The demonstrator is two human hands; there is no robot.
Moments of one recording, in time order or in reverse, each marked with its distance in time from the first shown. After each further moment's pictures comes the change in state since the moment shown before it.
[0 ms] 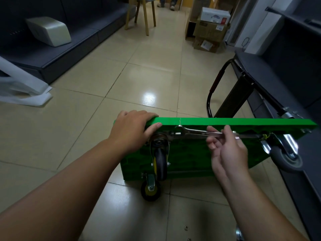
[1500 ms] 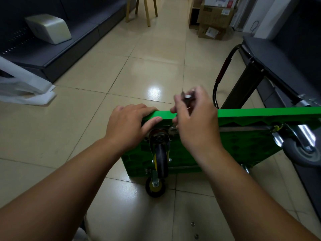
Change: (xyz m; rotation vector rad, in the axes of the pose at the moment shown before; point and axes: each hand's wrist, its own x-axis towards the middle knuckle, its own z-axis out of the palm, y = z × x) left_hand 0.003 -0.001 0.005 0.034 0.113 0.040; right_hand -0.018 0.000 0.071 -0.847 -0.343 -0.571
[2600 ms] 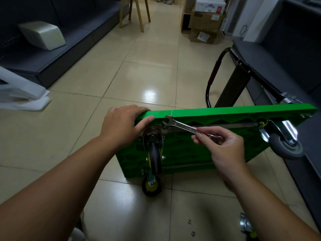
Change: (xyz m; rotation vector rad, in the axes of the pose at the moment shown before) left_hand 0.000 0.002 -0.002 -0.035 0.003 -0.022; right_hand -0.043 0.083 -0.069 0.413 0.001 0.176
